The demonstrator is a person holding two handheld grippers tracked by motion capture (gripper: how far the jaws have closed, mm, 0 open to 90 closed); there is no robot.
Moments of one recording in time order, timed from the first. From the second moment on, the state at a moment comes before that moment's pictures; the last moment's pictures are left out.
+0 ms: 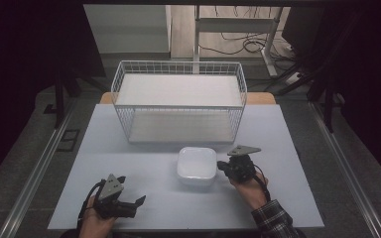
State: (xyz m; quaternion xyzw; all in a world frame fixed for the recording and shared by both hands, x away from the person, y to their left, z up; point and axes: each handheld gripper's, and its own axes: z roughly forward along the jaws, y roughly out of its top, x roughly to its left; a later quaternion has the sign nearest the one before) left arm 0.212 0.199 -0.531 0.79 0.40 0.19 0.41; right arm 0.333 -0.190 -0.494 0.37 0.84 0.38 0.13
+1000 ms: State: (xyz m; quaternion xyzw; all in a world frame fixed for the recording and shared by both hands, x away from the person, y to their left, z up) left arm 0.212 0.198 -0.528 0.79 0.40 0.18 0.43; right arm 0.290 -0.218 -0.486 0.32 0.84 0.41 0.16
